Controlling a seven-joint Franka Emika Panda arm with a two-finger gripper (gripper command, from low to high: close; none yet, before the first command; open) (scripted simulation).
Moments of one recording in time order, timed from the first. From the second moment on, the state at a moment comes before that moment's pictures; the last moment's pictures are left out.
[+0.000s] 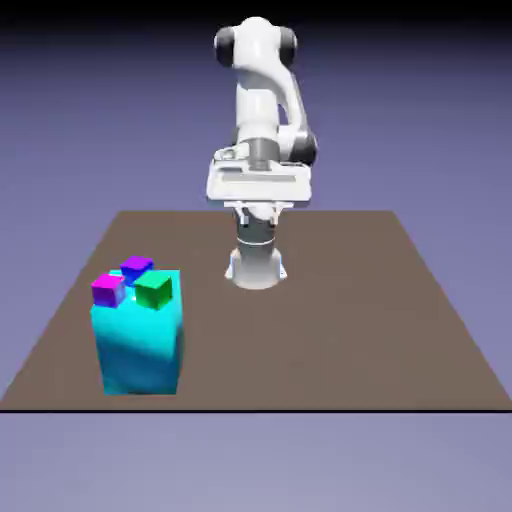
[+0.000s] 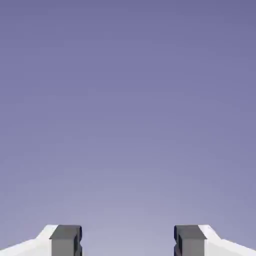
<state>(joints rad) 0.06 -0.54 -0.03 -2.78 0.05 3.06 0.74</state>
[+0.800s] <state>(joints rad) 0.19 0.01 -0.77 -2.47 1.00 3.18 0.40</state>
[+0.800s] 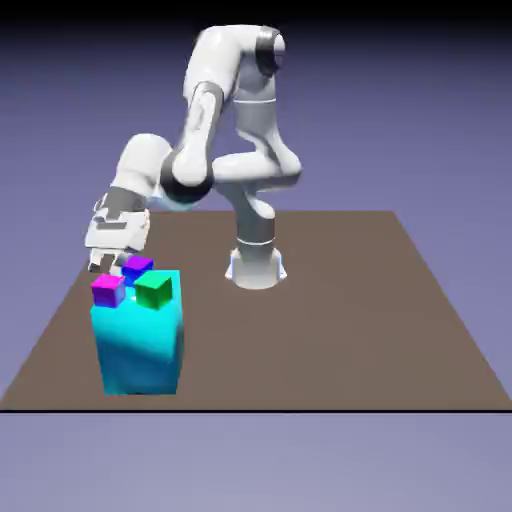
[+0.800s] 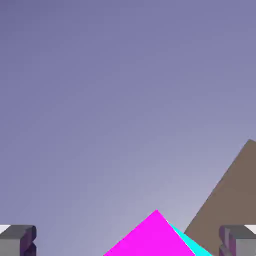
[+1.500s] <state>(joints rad) -0.43 0.07 -0.35 -2.64 0.64 3.02 1.32</state>
